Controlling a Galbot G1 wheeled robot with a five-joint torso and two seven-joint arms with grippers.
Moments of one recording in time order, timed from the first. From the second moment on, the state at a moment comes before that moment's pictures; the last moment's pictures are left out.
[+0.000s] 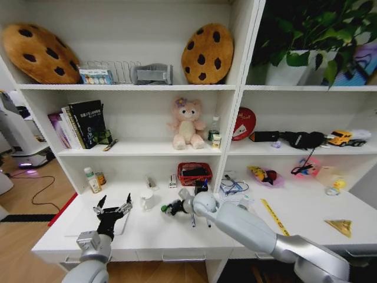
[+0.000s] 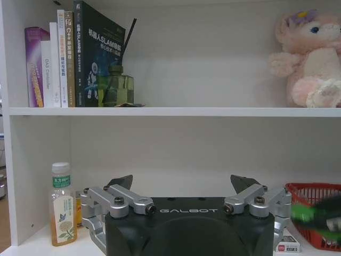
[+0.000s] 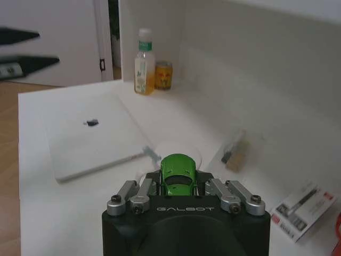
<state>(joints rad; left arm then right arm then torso) 1.65 -1.26 -0.60 -2.33 -0.31 0.21 -0.26 -0.34 1.07 -0.45 1.75 0.71 -0.74 -0.18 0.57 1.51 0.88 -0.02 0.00</state>
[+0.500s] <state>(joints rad) 1.65 -1.26 -0.60 -2.33 -0.31 0.21 -0.26 -0.11 1.35 -0.29 1.46 0.56 -0.61 -0.25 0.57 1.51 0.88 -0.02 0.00</state>
